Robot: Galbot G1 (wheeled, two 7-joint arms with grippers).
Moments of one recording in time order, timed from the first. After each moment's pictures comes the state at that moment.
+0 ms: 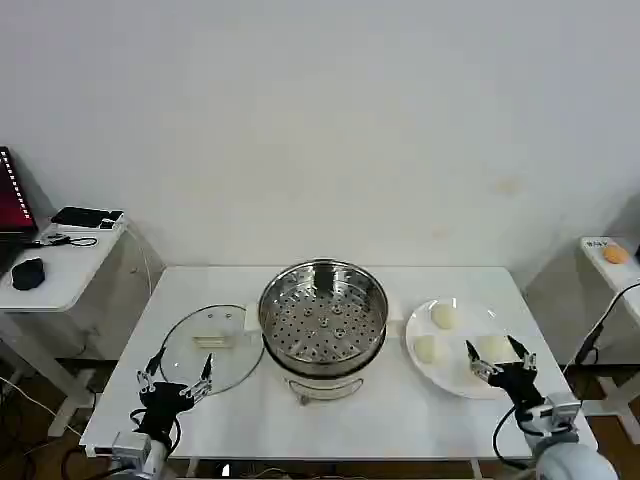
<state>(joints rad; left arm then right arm) 1.63 -1.30 -0.63 -2.11 -0.09 0.14 -0.03 -1.47 0.97 0.67 1.91 0.48 -0.14 0.02</state>
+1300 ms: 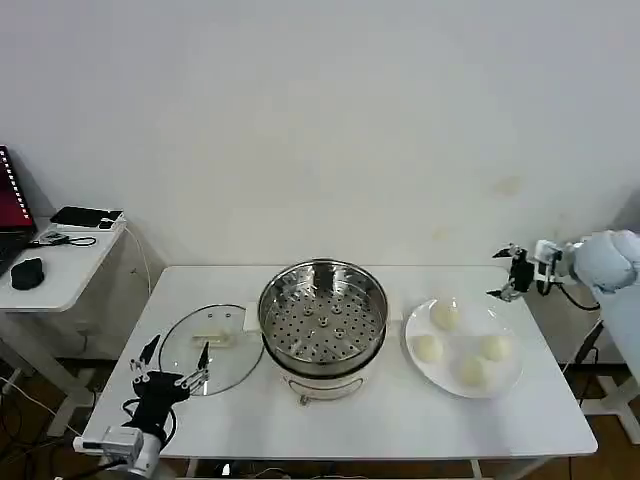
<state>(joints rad) 1.63 -1.33 -0.66 -2.20 -0.07 0.17 0.01 -0.27 0.72 -0.10 1.23 -0.40 -0.17 -1.15</state>
